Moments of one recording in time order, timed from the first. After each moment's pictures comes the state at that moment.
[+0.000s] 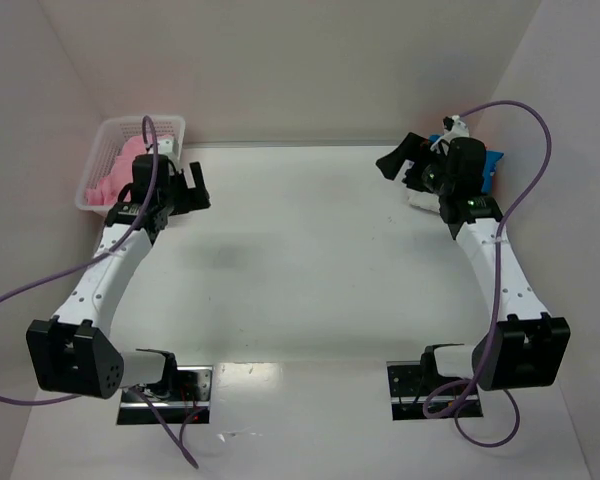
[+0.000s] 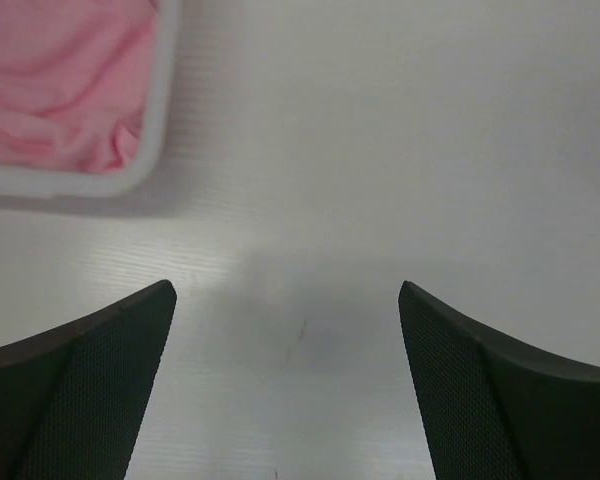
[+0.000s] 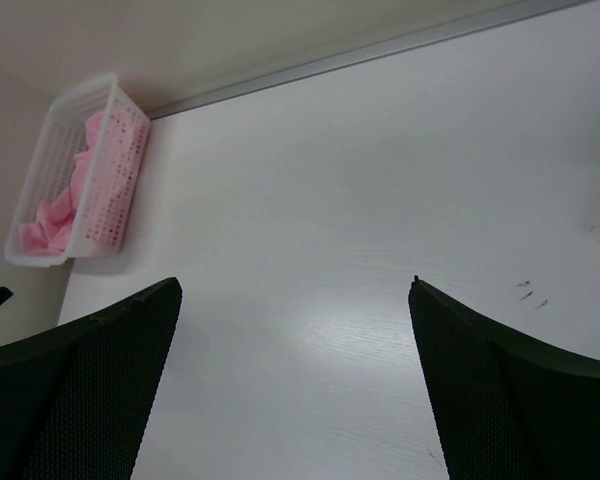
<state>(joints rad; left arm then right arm) -0.09 1.28 1.15 -0.45 -0.04 -0.26 0.04 1.27 1.17 -0.21 -0.30 0.48</state>
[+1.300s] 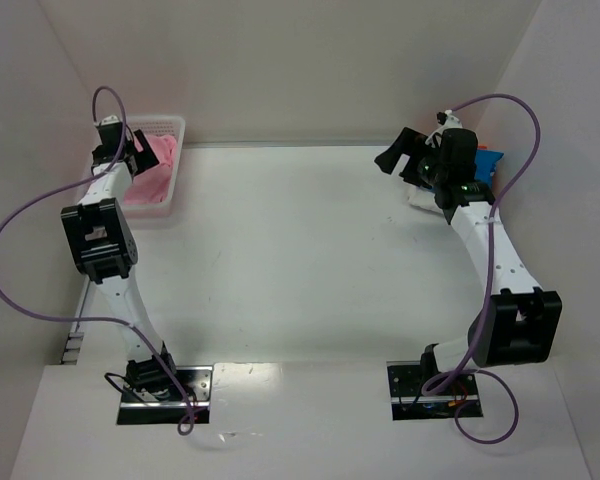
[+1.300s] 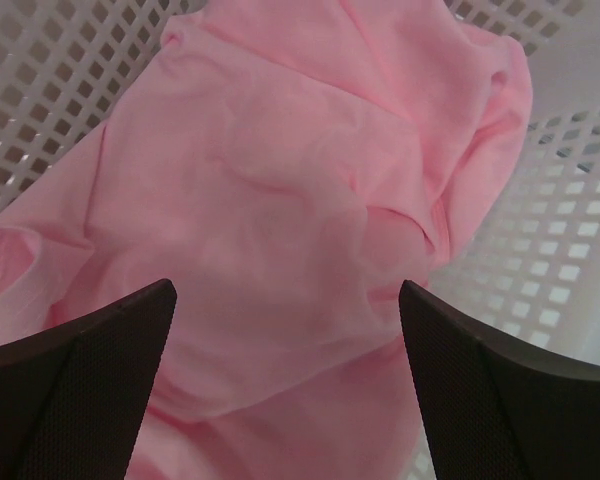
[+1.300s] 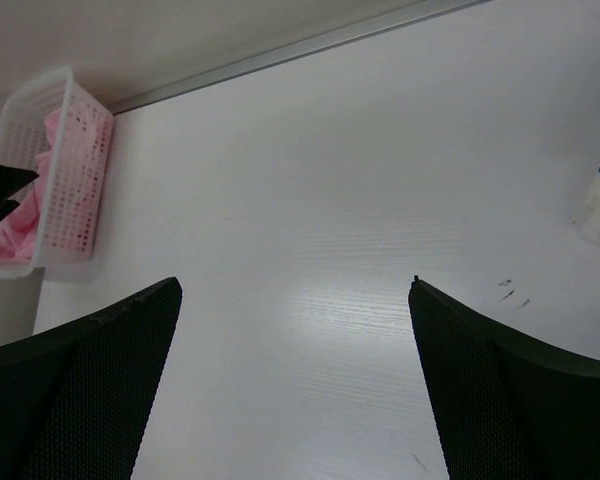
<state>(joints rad) 0.30 2.19 1.81 -0.23 -0.10 -0.26 0.04 1.41 1.26 -0.24 -0.27 0.47</state>
